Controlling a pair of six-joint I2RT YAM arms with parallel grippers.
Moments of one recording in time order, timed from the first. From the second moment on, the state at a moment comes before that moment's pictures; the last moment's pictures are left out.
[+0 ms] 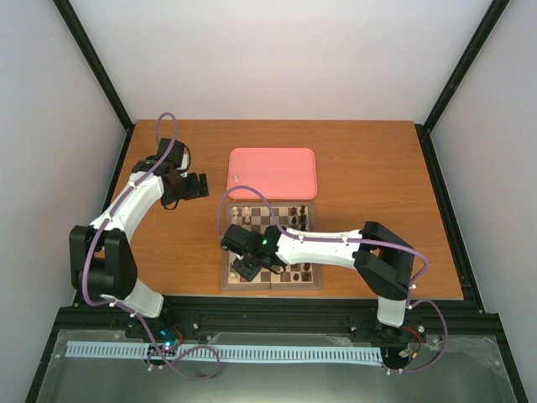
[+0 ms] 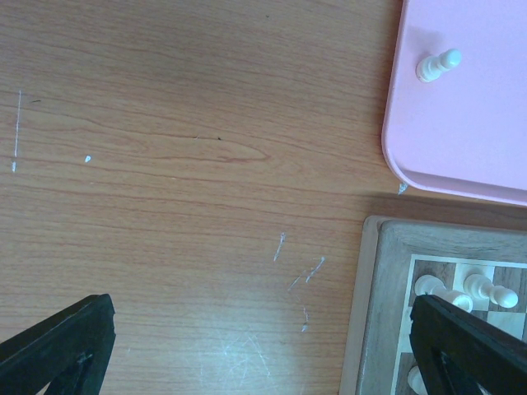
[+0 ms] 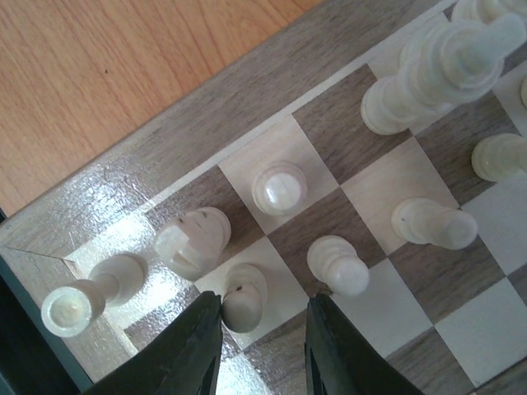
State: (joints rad) left arm -0.14 1.53 1.21 -0.82 0.04 -0.34; right arm 1.20 1.85 1.27 -0.59 0.08 0.20
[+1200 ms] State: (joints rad) left arm -0.14 1.54 1.22 -0.83 0.05 -0.34; right arm 0.75 2.51 2.39 -0.84 0.00 0.11
